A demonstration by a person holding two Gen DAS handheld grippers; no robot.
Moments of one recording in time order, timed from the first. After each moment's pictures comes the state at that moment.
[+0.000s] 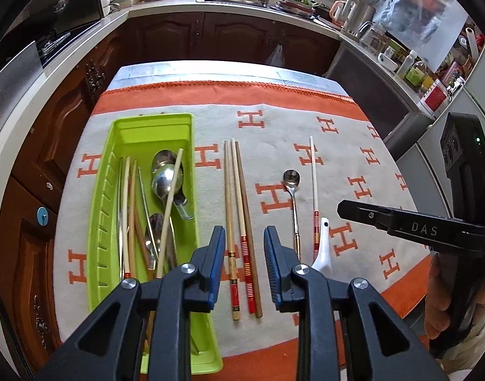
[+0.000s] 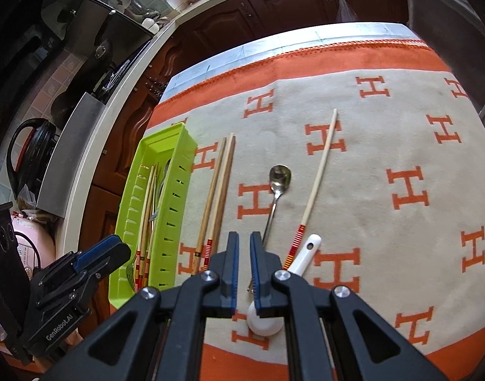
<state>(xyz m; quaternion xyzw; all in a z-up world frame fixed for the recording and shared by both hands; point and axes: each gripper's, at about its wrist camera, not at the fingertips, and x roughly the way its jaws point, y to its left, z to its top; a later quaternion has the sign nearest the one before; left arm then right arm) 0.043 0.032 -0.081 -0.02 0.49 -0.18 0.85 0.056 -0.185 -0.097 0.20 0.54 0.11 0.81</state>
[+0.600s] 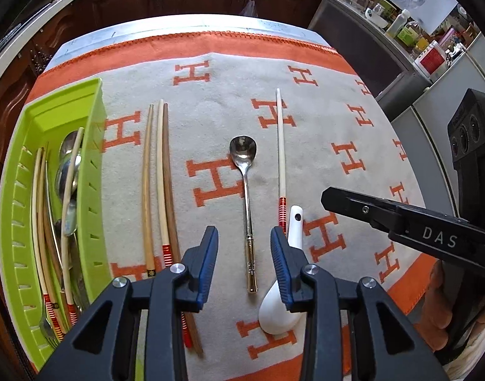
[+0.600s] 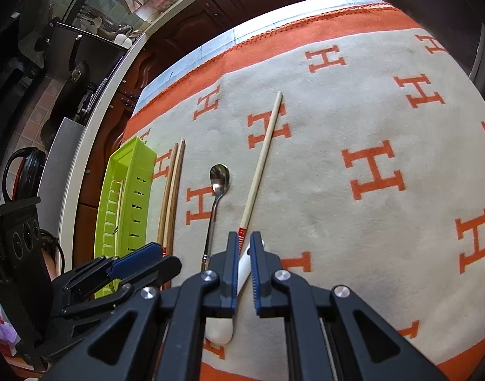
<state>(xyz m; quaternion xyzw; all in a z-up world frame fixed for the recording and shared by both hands) 0.075 -0.052 -0.143 0.01 0.56 -0.22 0.80 0.060 -0.233 -0.138 0.25 0.55 0.10 0.79</state>
